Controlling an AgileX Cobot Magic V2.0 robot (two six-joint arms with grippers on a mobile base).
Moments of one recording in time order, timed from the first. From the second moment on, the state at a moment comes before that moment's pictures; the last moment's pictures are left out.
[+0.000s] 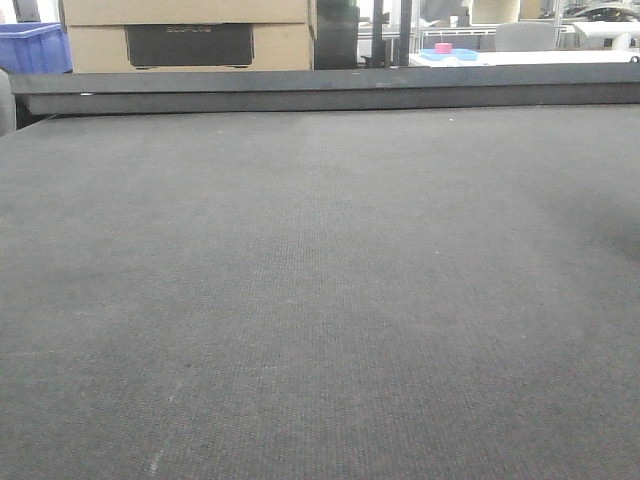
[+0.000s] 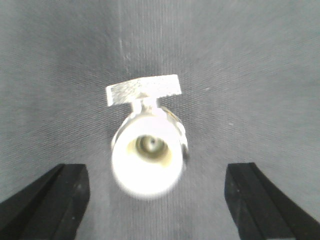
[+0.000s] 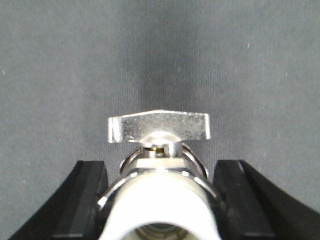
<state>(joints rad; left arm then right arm) 0.02 1.43 -1.03 0.08 0.96 0.00 -0.08 1.28 -1.12 0.09 1.07 -0.02</state>
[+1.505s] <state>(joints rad) 0.02 1.60 -1.12 0.08 1.01 -0.05 -0.08 1.28 -1.11 0.09 1.07 -0.02</state>
